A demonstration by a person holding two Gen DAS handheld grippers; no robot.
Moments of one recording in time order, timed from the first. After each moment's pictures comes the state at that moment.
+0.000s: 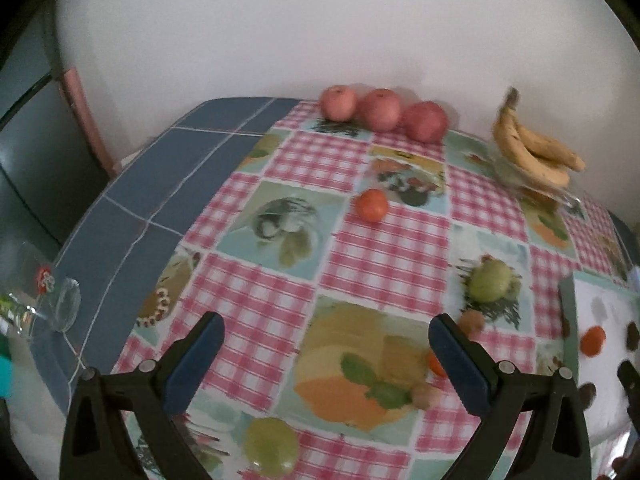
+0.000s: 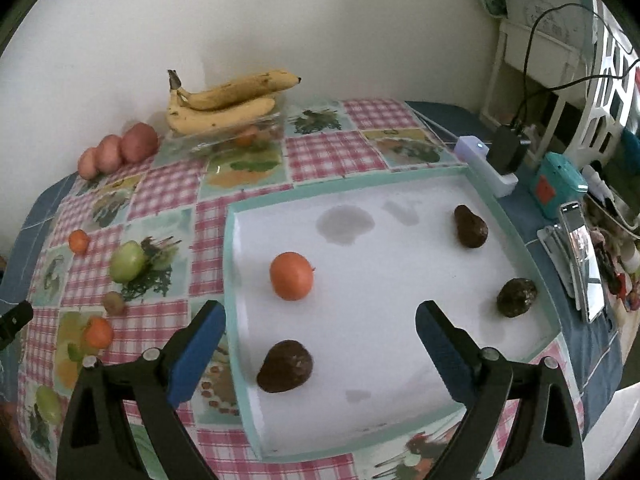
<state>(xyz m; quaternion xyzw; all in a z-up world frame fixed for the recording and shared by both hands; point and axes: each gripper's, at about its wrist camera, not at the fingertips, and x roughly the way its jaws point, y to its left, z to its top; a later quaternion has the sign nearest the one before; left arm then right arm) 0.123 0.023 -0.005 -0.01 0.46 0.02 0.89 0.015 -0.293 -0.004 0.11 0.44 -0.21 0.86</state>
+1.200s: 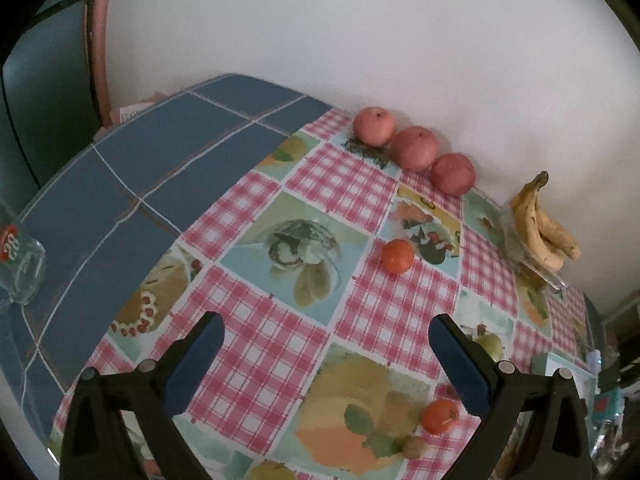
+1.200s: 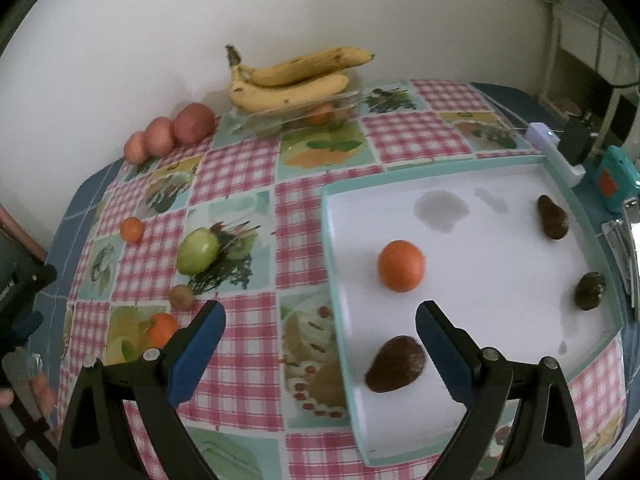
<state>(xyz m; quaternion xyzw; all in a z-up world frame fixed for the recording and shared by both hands) 0.159 0.085 -0.009 -0.15 0.46 0.00 0.87 0.056 -0.248 -0.013 0.15 0.47 -0.12 0.86</state>
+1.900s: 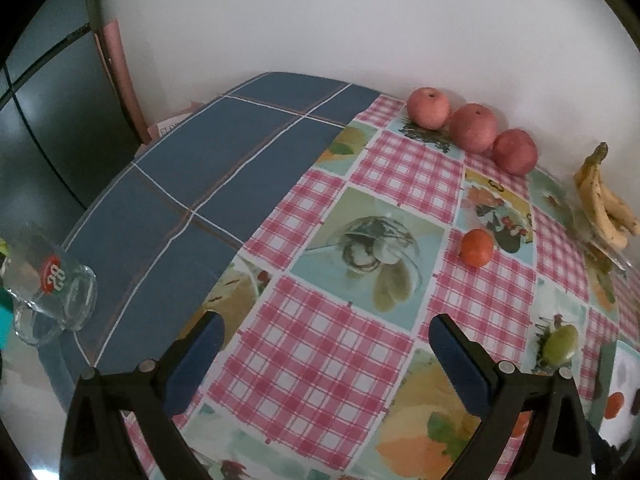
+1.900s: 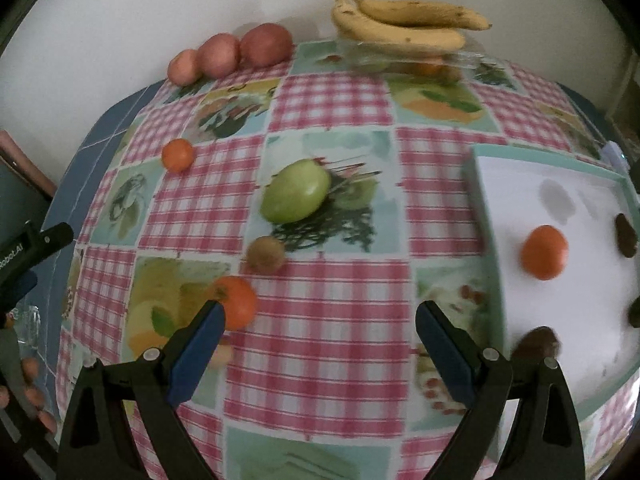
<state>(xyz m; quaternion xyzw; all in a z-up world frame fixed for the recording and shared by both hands) 0.176 0.101 -0.024 -0.06 0.49 0.08 0.87 0.112 -0.157 -0.052 0.11 0.55 -0.05 0.83</state>
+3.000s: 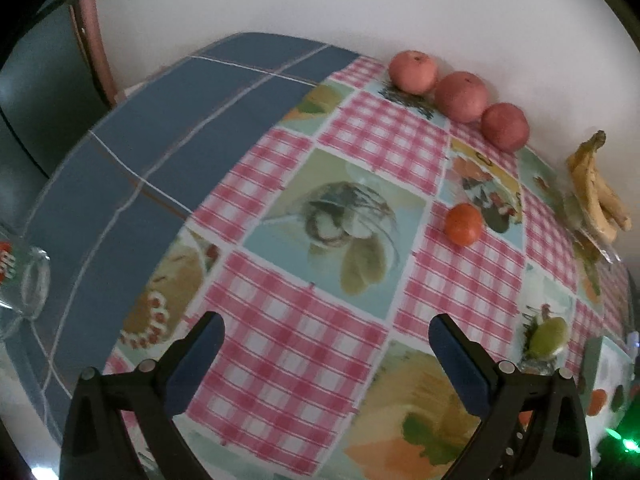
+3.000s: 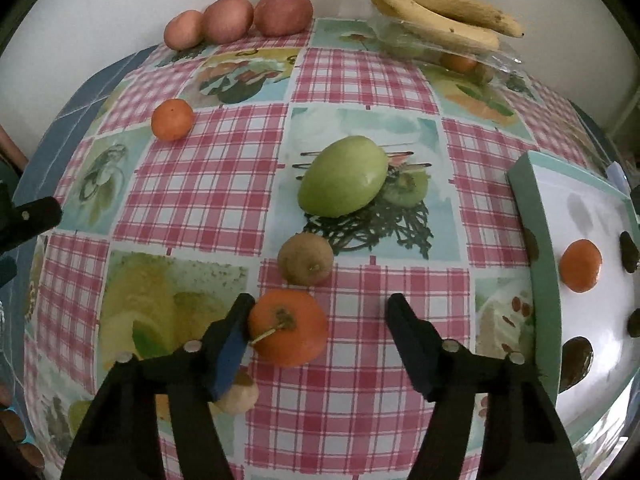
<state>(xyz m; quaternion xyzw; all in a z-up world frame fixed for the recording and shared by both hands) 0.194 0.090 -0.052 -0.10 0.54 0.03 0.84 0.140 -0.122 -0.089 0.06 0.56 -0.09 0.82</state>
